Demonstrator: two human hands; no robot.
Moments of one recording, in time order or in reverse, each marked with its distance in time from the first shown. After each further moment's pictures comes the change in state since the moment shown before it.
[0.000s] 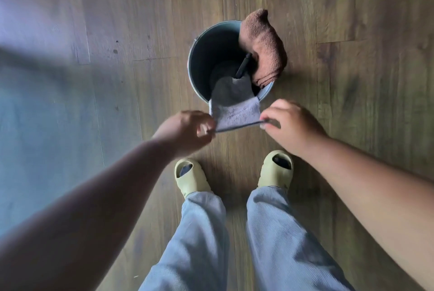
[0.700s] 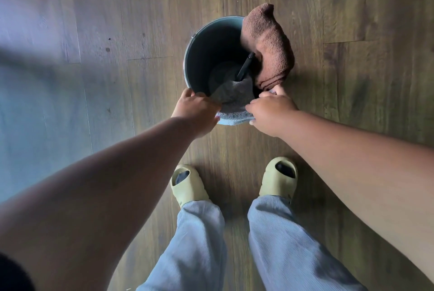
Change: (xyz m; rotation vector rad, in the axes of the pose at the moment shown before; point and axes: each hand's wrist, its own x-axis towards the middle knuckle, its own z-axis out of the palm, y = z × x) left_hand 0.098 -0.037 0.050 0.572 -0.001 -0.036; right_hand 0.090 0.015 0.052 -0.610 -0.409 -0.045
